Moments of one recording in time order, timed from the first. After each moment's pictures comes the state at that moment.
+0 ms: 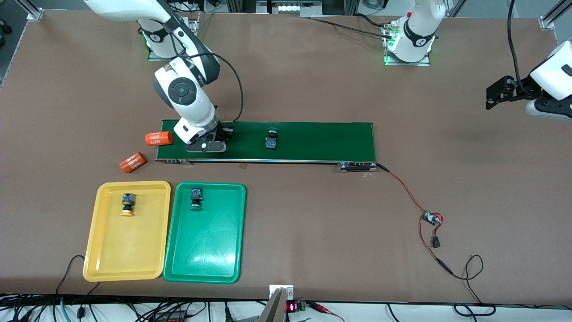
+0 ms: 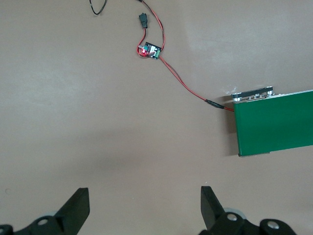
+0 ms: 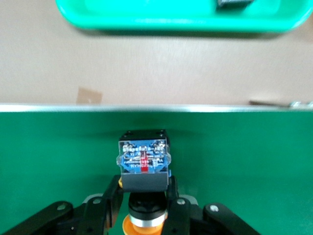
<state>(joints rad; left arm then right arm) 0.05 -0.02 -0.07 -1.62 0.05 1.55 0.14 0.03 0.36 0.50 -2.12 -0.22 2.41 0.67</state>
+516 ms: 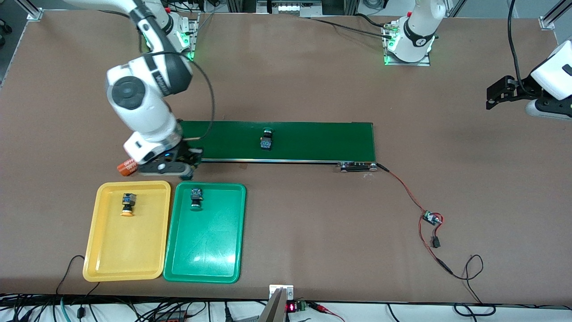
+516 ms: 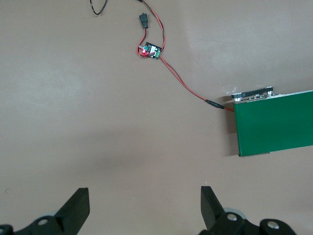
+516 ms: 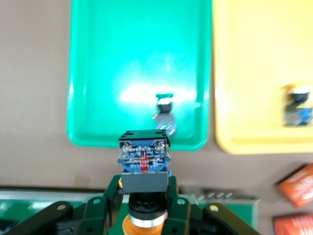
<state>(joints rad) 0.05 -0.02 -0.07 -1.62 0.05 1.55 0.14 -0.02 0.33 0.39 -1.81 -0.22 2.24 0.45</state>
